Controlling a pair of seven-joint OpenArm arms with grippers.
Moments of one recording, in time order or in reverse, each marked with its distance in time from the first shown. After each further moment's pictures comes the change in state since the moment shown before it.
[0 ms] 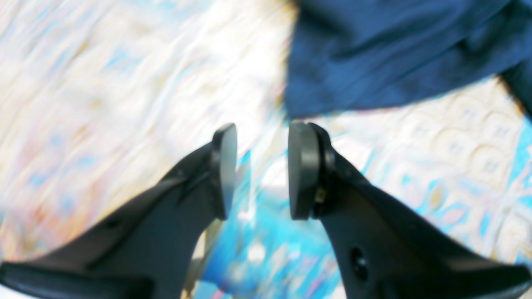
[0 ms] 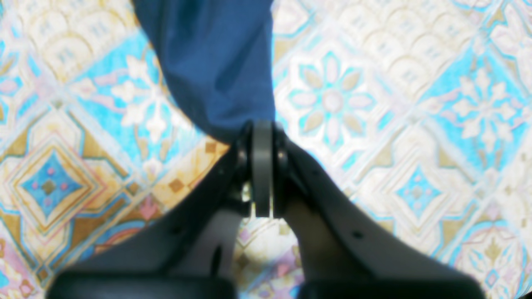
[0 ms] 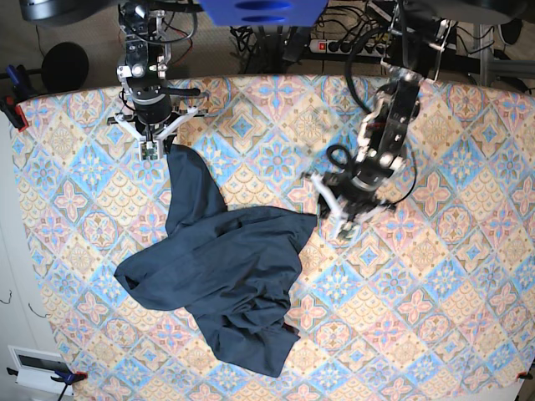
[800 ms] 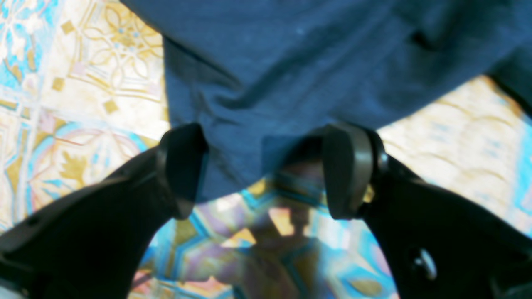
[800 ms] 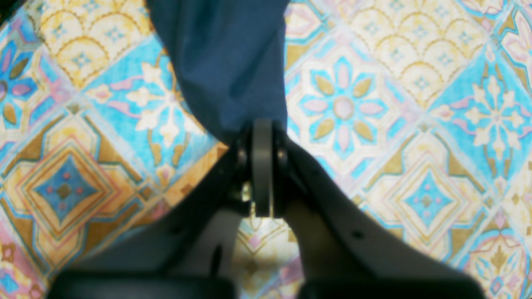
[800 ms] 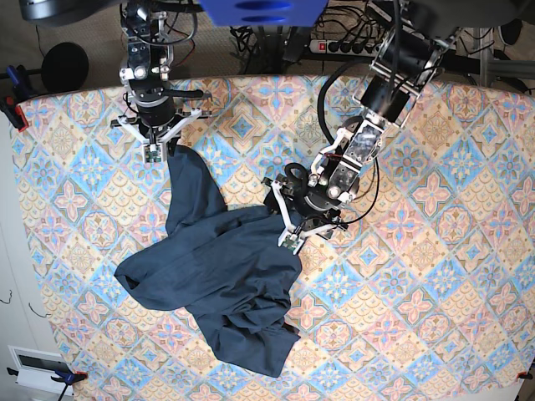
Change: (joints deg) left arm -12.6 4.7 13.4 -20.5 -0.3 0.0 -2.8; right arm 1.1 -0.1 -0.7 0.0 0.0 0.0 0.0
